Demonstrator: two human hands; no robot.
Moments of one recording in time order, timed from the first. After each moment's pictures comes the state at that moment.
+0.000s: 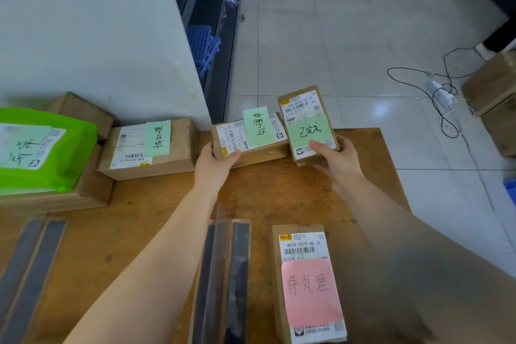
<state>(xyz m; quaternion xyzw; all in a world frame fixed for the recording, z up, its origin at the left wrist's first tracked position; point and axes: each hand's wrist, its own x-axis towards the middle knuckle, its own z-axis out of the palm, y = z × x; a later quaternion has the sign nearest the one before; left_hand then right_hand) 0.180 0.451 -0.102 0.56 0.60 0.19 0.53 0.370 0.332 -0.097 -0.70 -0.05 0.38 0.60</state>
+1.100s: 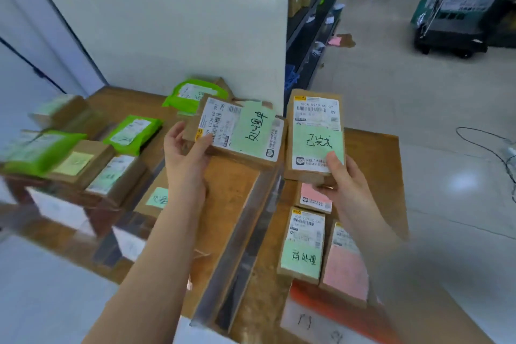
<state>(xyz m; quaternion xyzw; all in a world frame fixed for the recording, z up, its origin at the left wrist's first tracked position) -0.026 0.187 0.085 0.35 0.45 0.63 0.52 0.186 0.091 0.073 -0.56 -0.28 0.50 0.59</state>
